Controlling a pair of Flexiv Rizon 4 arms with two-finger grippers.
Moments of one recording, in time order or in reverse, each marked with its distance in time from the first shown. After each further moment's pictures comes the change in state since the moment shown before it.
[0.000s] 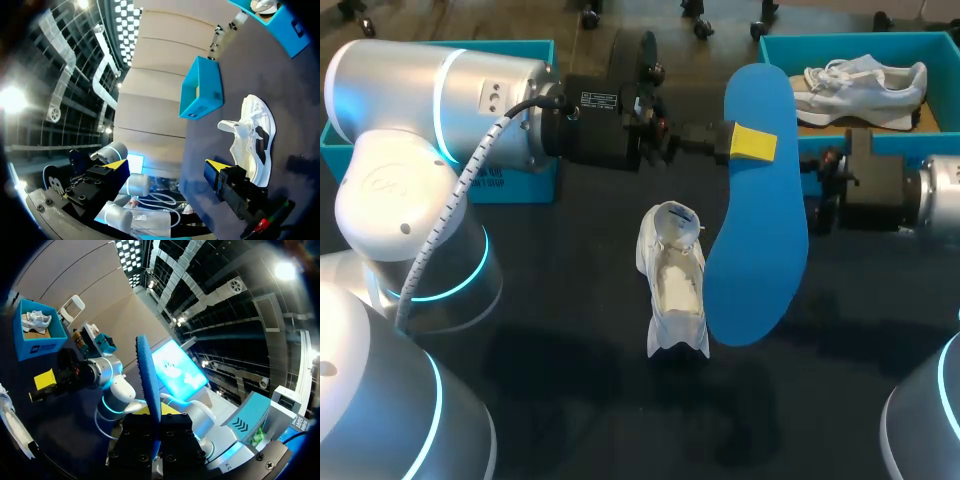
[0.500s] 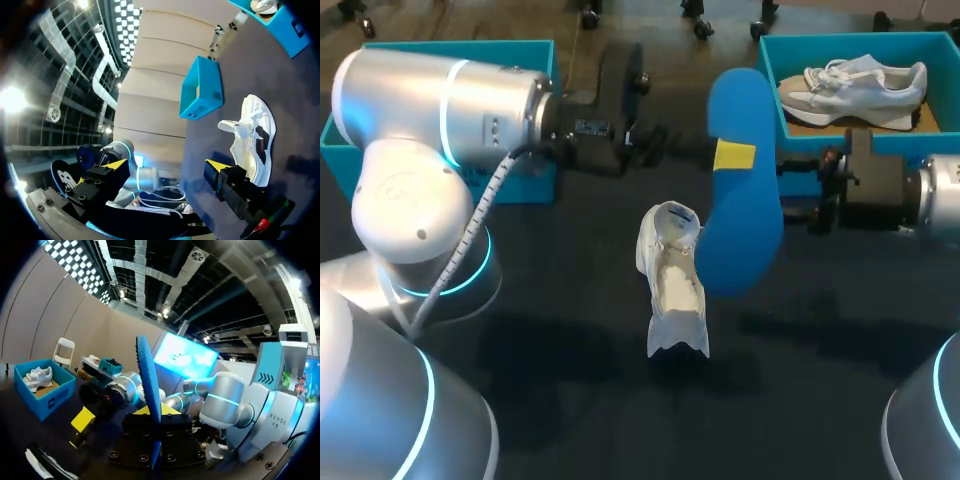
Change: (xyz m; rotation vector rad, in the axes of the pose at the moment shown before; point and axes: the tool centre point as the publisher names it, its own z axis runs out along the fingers) left arm -0.057 -0.005 -0.018 0.000 -0.056 0.483; right arm 0.001 0.000 0.000 0.000 -0.001 0.001
